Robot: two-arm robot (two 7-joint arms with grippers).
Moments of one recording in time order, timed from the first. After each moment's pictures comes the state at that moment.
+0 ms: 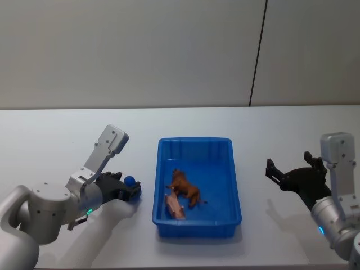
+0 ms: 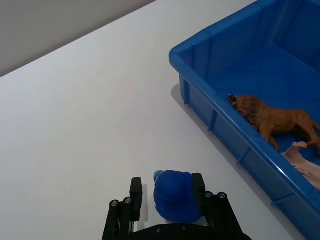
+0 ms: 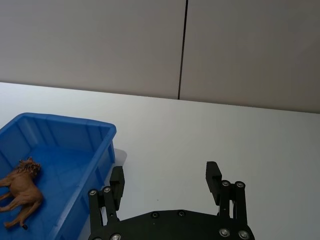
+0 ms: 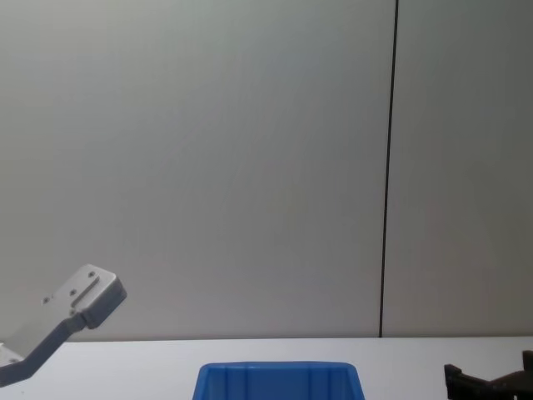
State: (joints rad) left arm -0.35 0.38 0.40 -1.17 -0.21 0.40 -0.28; right arm 0.02 0.23 -0.29 -1.52 0.21 0.11 -0.06
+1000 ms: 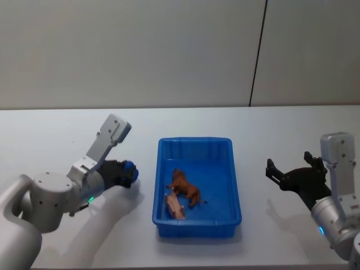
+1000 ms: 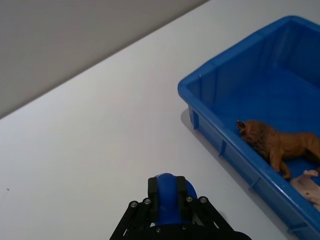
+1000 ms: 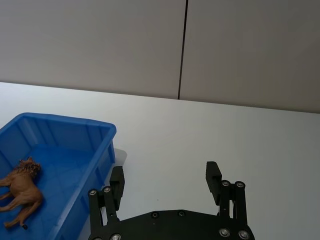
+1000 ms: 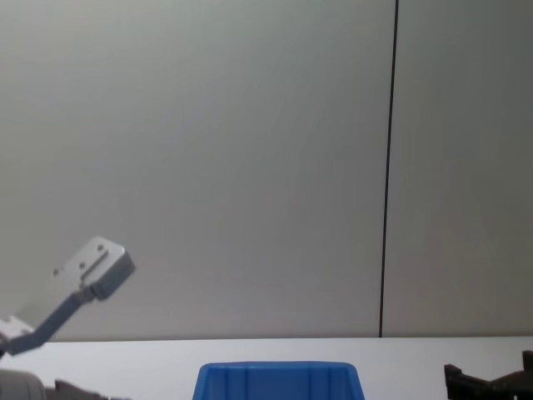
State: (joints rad) left arm -0.40 0.37 0.40 -1.14 -0.15 0.34 -0.29; right arm 0.02 0.23 -0.29 -1.52 0.21 0.11 -0.06
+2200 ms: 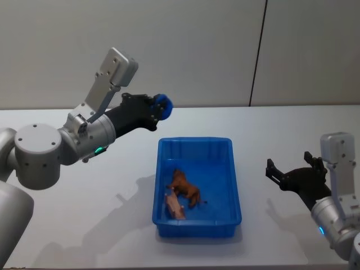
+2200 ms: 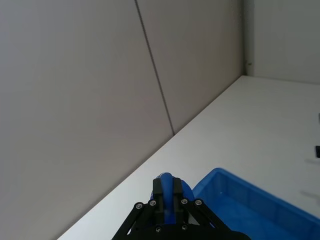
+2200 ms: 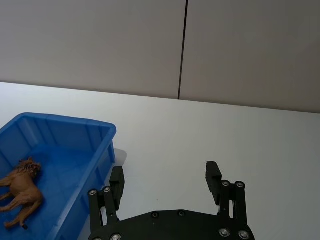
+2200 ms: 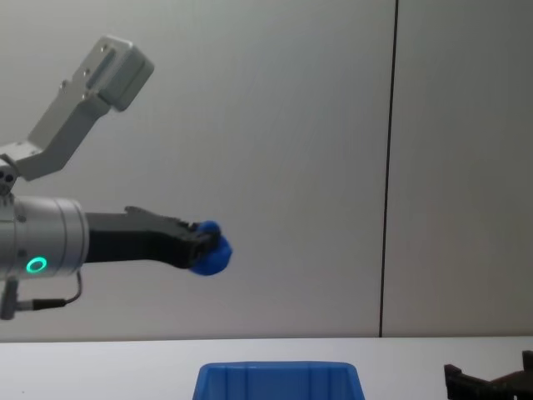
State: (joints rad) left arm -0.44 0.39 0.35 -1.39 -0.21 0.19 -0.48; right arm 0.02 0.23 -0.29 -1.52 0.21 0.11 -0.06
